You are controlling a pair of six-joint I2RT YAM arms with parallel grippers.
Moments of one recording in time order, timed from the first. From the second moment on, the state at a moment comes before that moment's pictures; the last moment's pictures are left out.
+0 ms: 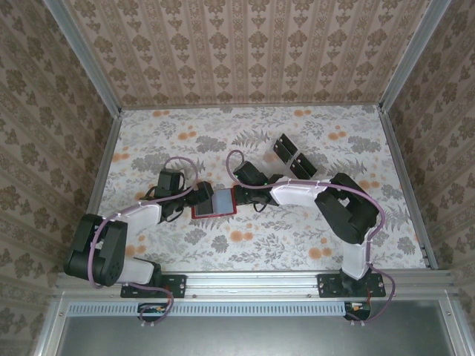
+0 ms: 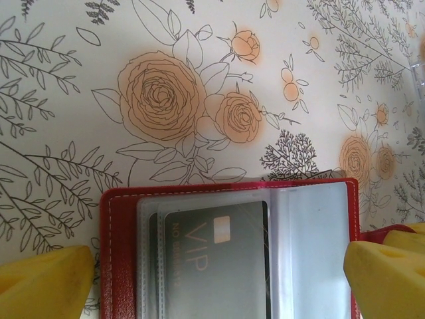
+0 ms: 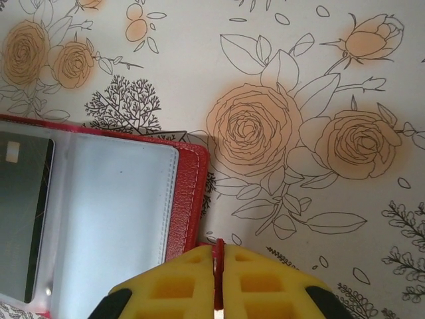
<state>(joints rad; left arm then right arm) -0.33 1.38 0.51 0.02 0.28 -0.61 0.78 1.90 1.14 -0.19 0.02 0.60</state>
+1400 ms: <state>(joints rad) -0.73 1.49 0.57 0.30 0.18 -0.76 0.66 1.67 0.74 0.08 -0.03 0.81</state>
